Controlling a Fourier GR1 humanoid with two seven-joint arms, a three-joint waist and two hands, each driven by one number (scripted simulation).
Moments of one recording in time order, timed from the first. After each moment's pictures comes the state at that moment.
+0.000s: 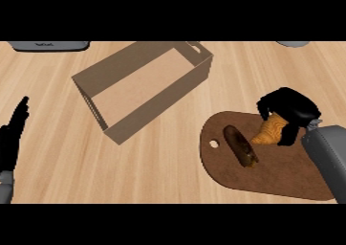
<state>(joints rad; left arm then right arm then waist) -0.08 0.43 0.10 -1.32 -0.14 0.17 0.05 -0.51 -0.47 0.22 -1.00 1.02 0.14 -0.39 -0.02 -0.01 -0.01</state>
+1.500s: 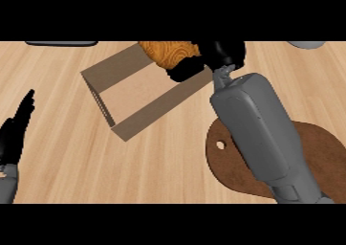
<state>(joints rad) -0.12 0.41 0.11 -1.34 -0.17 0.13 0.08 -0.97 -0.01 0.12 -1.23 0.90 0.01 0.42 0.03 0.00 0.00</state>
